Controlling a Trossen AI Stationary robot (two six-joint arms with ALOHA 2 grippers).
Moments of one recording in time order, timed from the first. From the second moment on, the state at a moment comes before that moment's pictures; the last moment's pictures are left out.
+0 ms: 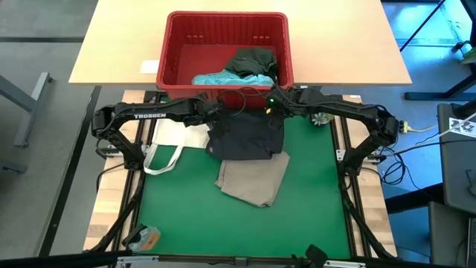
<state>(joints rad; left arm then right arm) 0.31 1.59 1.26 -0.77 -0.48 0.00 -0.57 1.60 1.34 -0.88 0.30 -0.03</state>
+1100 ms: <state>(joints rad) 0.12 1.59 1.26 -0.78 -0.20 -0.10 -0.29 1.48 1.06 -0.94 0.13 -0.06</state>
